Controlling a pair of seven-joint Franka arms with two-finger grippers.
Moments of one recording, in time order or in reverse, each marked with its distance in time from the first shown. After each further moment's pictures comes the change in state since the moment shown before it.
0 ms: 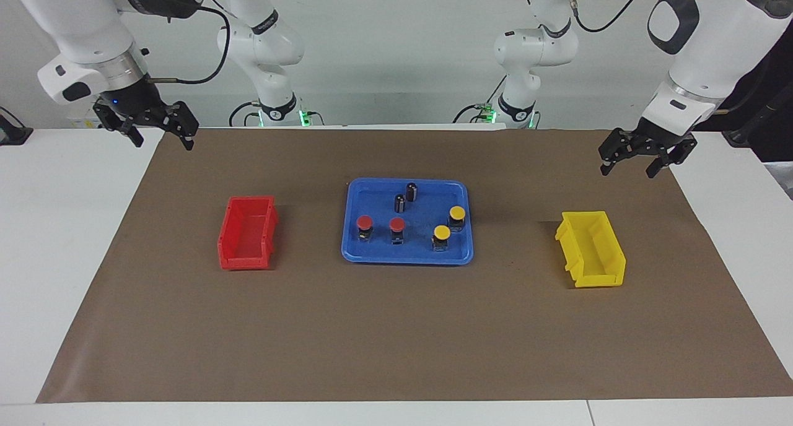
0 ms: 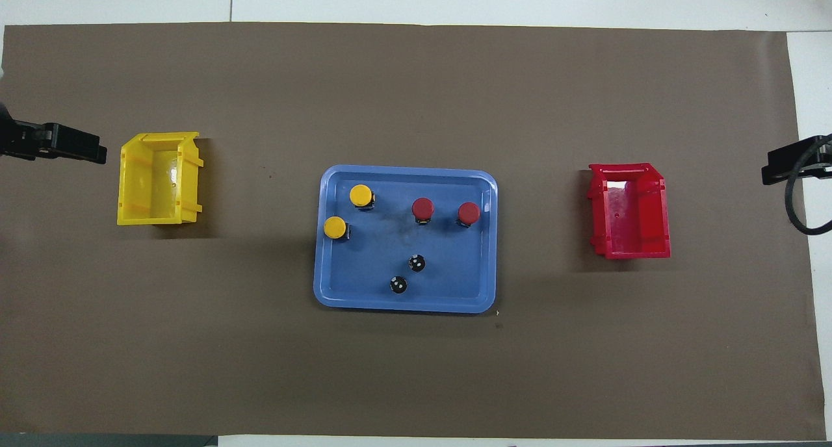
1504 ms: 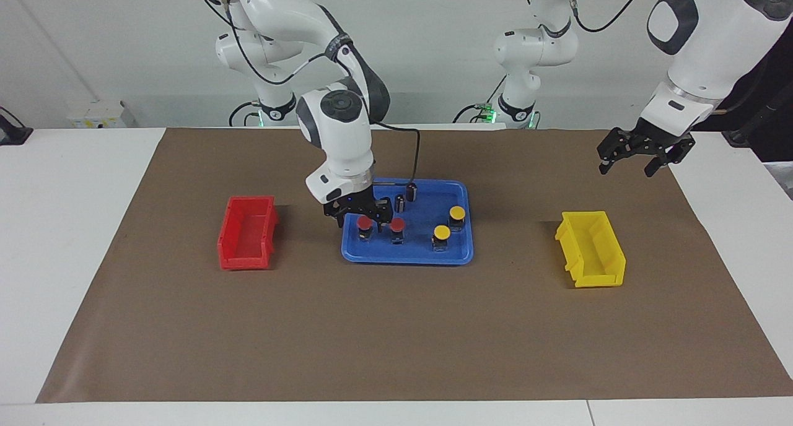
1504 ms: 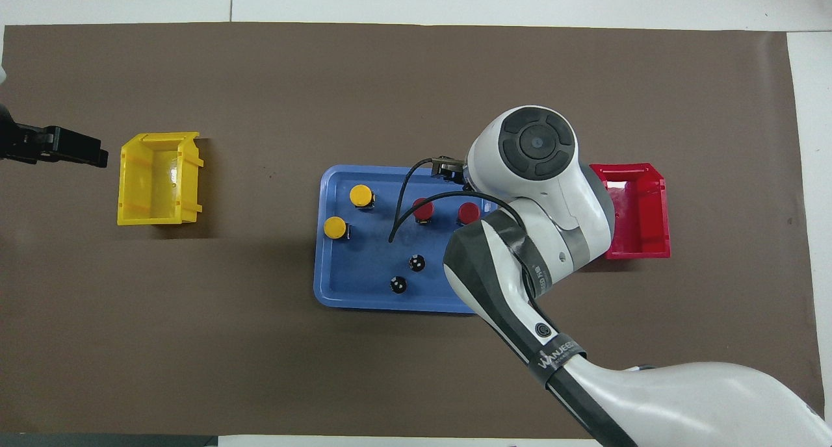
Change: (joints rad) left arm 0.000 -0.002 0.000 -0.005 0.000 -0.013 0.000; right arm 0.523 0.291 0.034 -0.293 -0.002 0.710 0.721
